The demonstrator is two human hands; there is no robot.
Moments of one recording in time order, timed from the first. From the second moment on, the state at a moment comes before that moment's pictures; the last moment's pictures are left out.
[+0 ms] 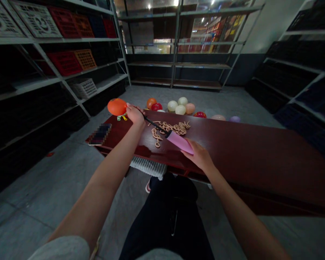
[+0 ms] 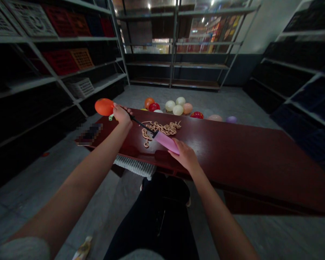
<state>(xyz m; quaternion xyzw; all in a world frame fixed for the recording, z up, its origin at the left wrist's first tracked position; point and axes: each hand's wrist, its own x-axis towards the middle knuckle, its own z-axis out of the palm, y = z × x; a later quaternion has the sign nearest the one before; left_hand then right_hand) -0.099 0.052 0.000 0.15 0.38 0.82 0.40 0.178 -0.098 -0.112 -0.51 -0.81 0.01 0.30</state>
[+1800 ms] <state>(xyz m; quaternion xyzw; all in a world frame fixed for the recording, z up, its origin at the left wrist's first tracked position) -0.009 0.027 -0.056 0.16 0.35 0.79 0.48 0.187 -0.089 -0.119 -0.51 -0.79 0.04 0.34</state>
